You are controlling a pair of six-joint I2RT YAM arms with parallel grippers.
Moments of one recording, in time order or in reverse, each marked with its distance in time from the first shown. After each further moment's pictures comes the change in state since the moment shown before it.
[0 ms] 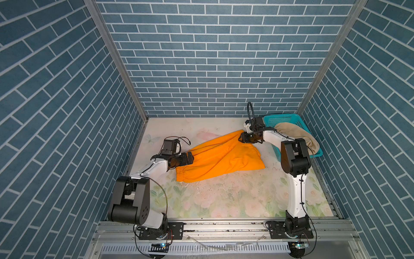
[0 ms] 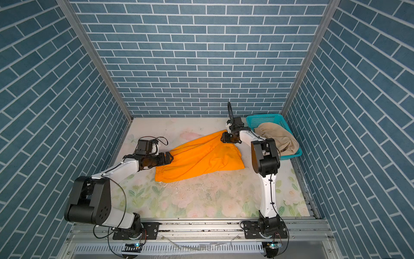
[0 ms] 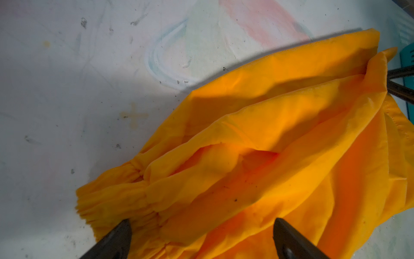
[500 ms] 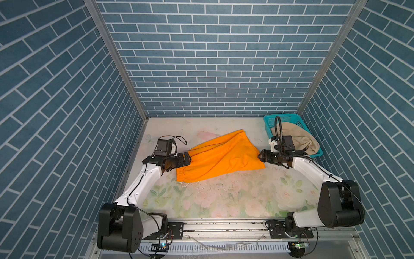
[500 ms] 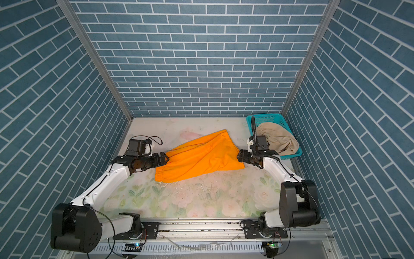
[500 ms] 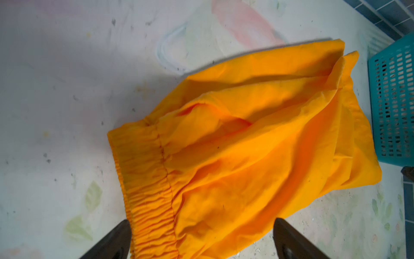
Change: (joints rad) left arm 0.000 -0.245 -0.012 -0.271 0.017 -0.068; right arm -0.126 -0.766 -0.798 0.010 0.047 0.124
